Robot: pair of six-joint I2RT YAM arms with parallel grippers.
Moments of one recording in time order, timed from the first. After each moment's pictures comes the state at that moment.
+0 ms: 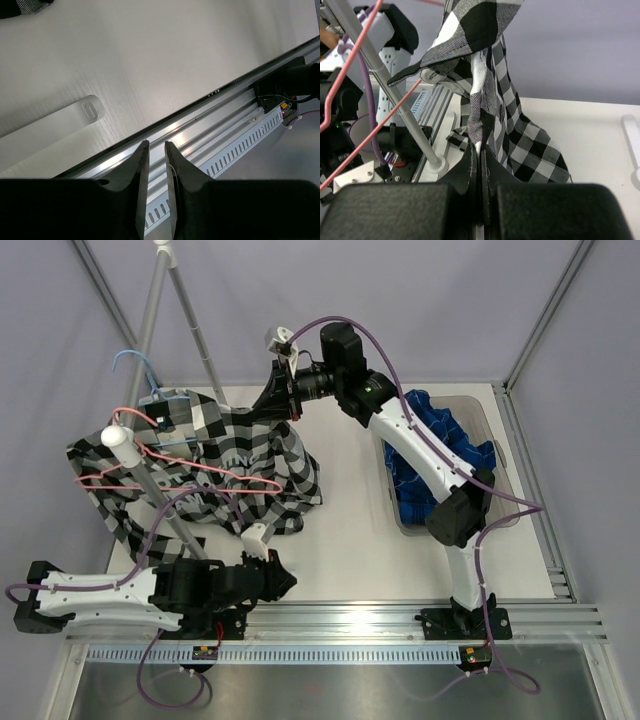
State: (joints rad) left arm -1.50 0.60 0.53 -0.66 -0.51 -1.10; right arm 0.70 2.09 2.28 -0.31 -1.09 -0.02
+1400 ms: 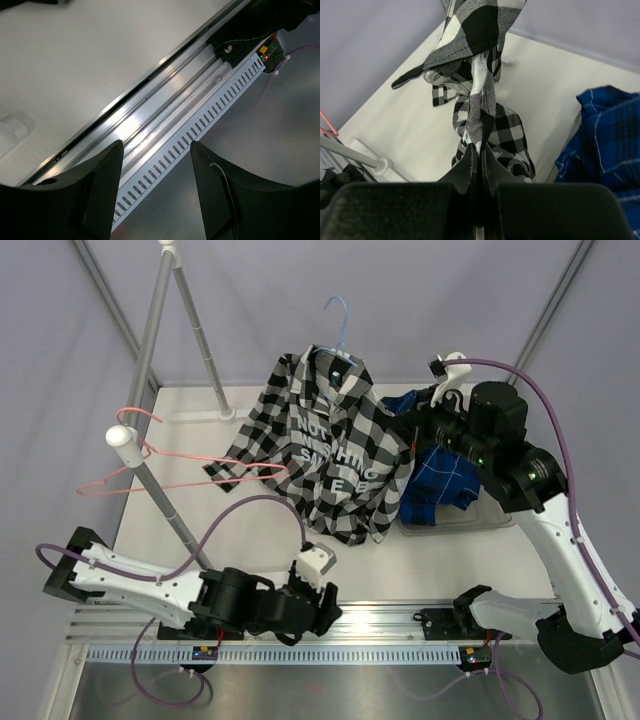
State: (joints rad) left arm -1.76 1.01 0.83 -0.61 -0.56 -0.98; right arm 0.50 1.14 1.55 -0.62 -0.21 0.17
